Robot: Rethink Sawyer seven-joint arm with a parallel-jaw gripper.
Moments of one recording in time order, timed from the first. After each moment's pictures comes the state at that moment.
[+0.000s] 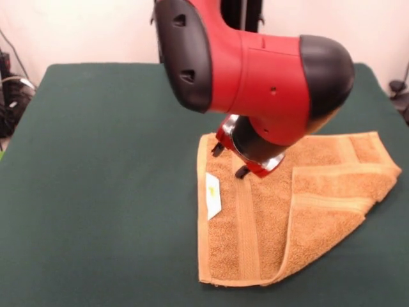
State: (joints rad) arm -0.05 -0.11 0.02 0.82 -0.39 1.34 2.51
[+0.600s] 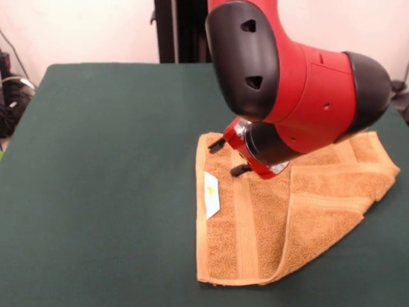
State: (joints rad) arm 0.03 -0.05 -0.04 0.72 -0.47 1.43 2.51
